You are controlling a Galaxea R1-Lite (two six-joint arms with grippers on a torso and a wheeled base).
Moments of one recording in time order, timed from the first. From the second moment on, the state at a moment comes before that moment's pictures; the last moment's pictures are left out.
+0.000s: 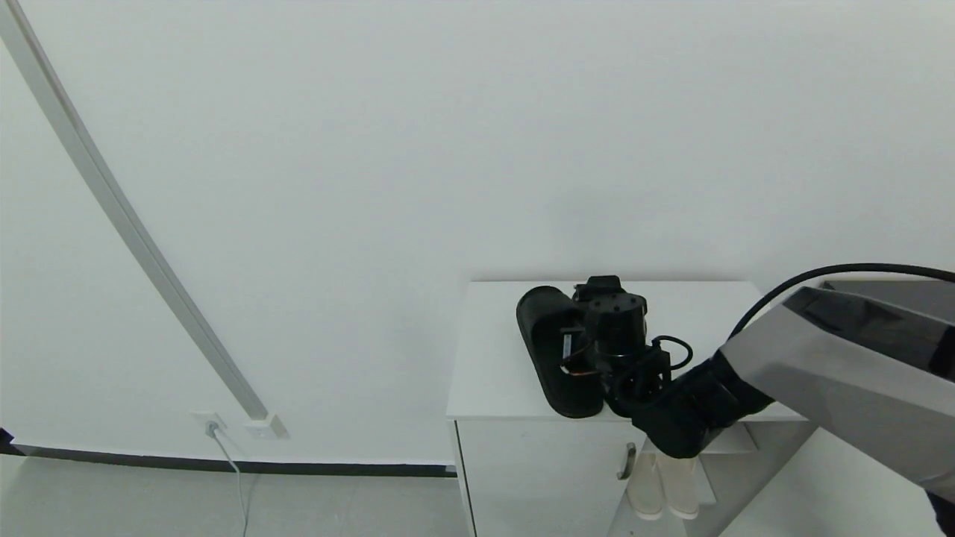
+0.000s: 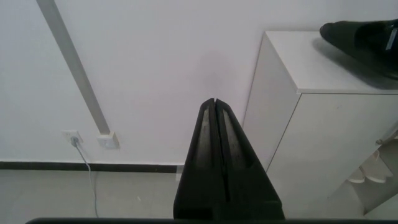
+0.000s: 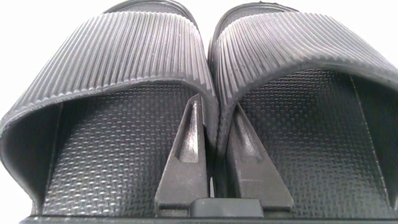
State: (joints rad) left arm 0.00 0.00 0.00 0.00 0.04 0.00; right arm 0.64 2.28 -1.18 -0.88 -0.52 0.16
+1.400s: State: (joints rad) left arm 0.00 0.00 0.00 0.00 0.05 0.00; right arm 0.76 1.65 -0.61 -0.87 -0.15 0.12
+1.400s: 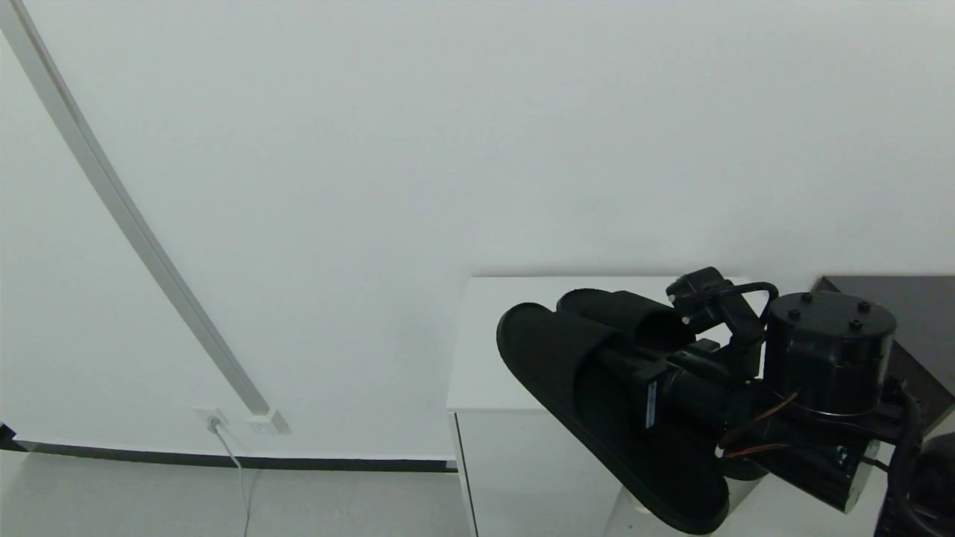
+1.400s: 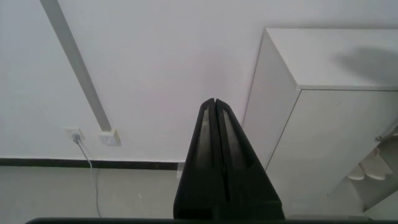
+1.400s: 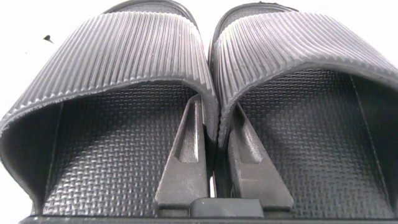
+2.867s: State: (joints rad) left arm 0.00 0.00 0.00 0.00 0.04 0.00; right arm 0.76 1.68 -0.59 -0.88 -0.15 0.12
